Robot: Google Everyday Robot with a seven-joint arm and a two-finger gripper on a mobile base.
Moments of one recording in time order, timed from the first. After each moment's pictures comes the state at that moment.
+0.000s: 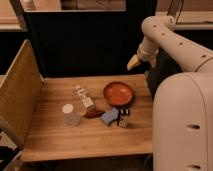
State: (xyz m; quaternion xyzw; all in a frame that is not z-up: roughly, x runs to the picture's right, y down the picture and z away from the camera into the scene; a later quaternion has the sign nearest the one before) arm 0.204 -0.116 0.791 -0.21 0.14 0.63 0.73
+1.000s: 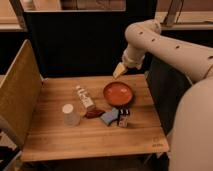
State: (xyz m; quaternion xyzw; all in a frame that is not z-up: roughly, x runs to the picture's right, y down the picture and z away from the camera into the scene) arm 0.092 -0.073 0.732 -0.21 0.05 0.48 0.85
